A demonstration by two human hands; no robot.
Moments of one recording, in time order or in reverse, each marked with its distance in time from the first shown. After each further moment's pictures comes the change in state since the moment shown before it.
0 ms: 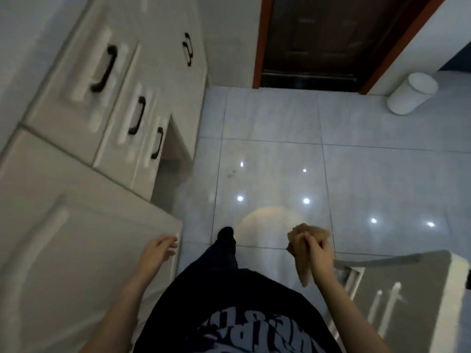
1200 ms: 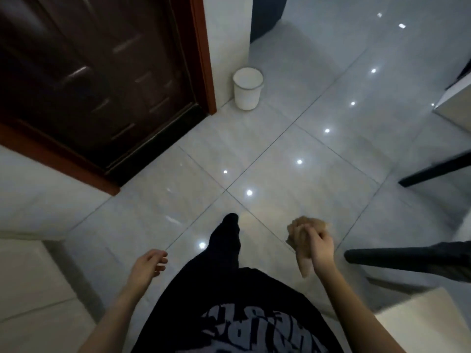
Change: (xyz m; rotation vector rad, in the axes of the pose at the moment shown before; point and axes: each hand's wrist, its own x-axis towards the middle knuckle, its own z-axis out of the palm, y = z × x) left_hand 0.344 0.541 0.422 0.666 -0.512 0.220; right_hand 0.422 -0.230 -0.142 0.514 0.643 0.336
